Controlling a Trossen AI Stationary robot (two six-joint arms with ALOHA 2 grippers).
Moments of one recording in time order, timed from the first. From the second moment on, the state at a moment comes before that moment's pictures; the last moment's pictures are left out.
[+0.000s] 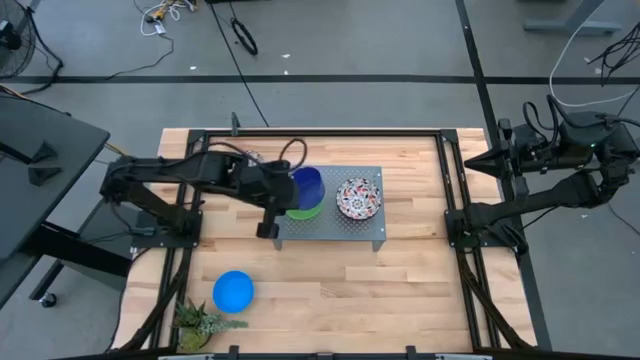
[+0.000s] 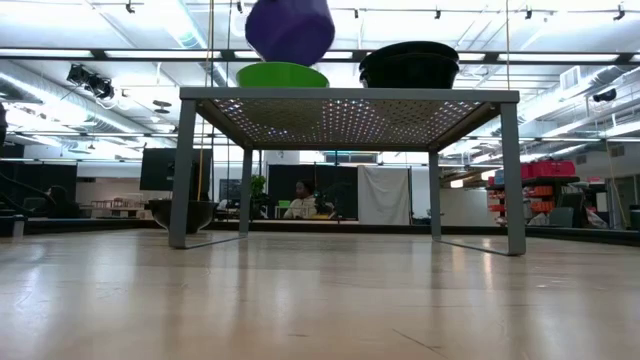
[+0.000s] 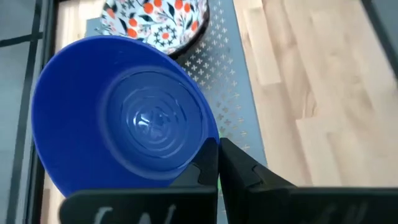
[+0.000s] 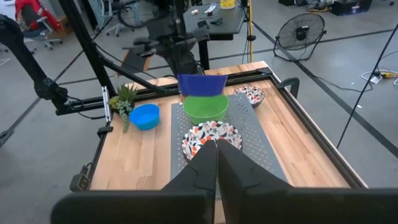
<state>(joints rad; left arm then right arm) -0.09 1.50 1.65 -1.03 -0.11 0.13 0.08 0.71 1.56 -1.19 0.10 0.18</state>
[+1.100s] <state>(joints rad) -0.09 1.57 1.65 -1.14 -0.17 0.27 0.08 0.71 1.56 -1.19 0.10 0.19</state>
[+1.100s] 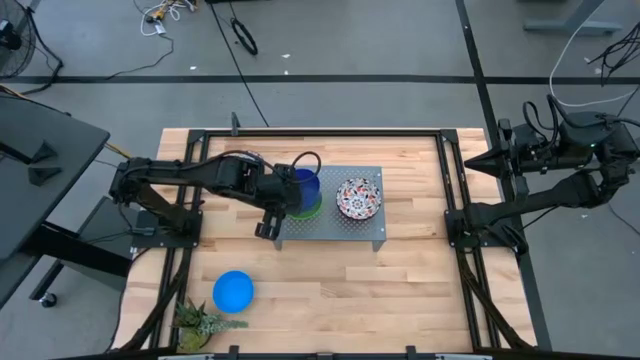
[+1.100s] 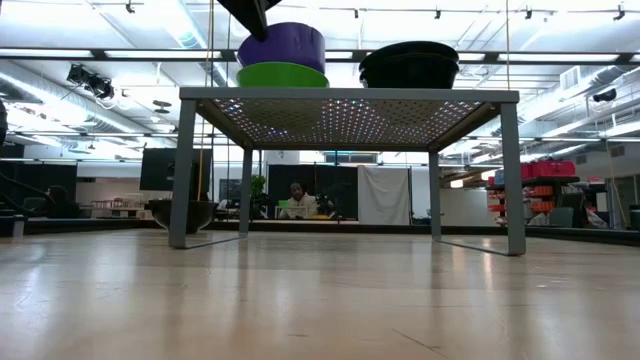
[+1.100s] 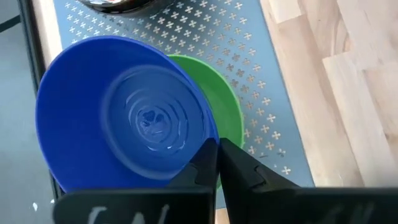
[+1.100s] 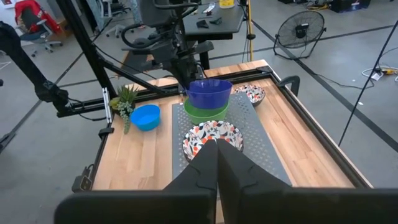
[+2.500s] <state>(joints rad) -0.11 1.54 1.70 -1.10 -0.17 0.09 0.08 0.71 1.56 -1.19 0.10 0.19</state>
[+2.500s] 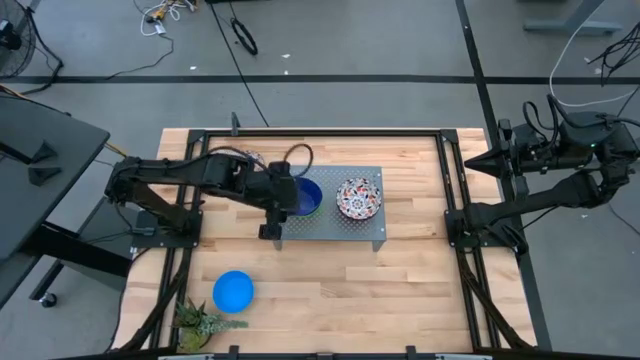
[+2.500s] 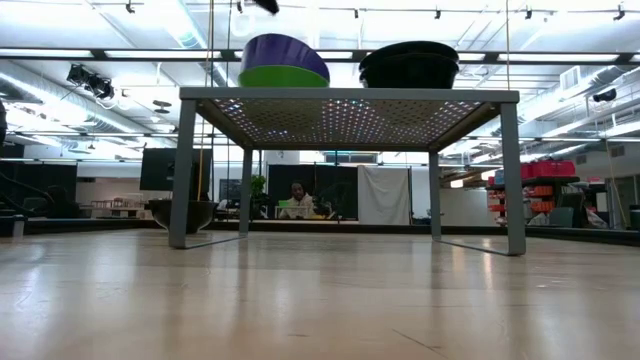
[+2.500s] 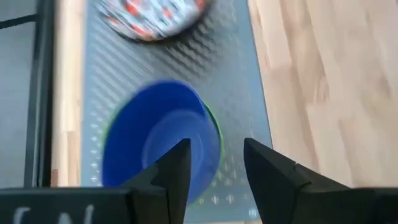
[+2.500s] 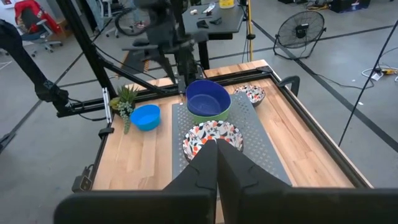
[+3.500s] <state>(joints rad) -0.14 1.54 1.71 -1.14 -0.38 -0.44 0.08 0.71 1.56 -1.19 0.10 0.17</state>
